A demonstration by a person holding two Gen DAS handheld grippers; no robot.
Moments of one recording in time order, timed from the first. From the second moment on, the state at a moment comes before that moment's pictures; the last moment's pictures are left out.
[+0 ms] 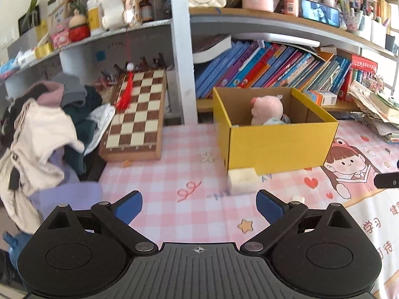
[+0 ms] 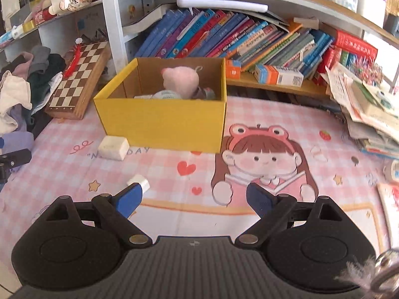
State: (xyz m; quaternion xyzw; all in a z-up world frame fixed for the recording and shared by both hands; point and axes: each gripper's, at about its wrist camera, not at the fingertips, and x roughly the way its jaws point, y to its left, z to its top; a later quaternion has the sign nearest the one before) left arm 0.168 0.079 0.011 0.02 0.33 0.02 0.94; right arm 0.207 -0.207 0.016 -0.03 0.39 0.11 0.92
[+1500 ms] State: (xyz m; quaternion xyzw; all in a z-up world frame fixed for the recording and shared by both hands) left arm 0.137 0.050 -0.042 0.01 0.38 0.03 0.92; right arm 0.176 -0.167 -0.047 -0.07 0.42 0.15 0.89
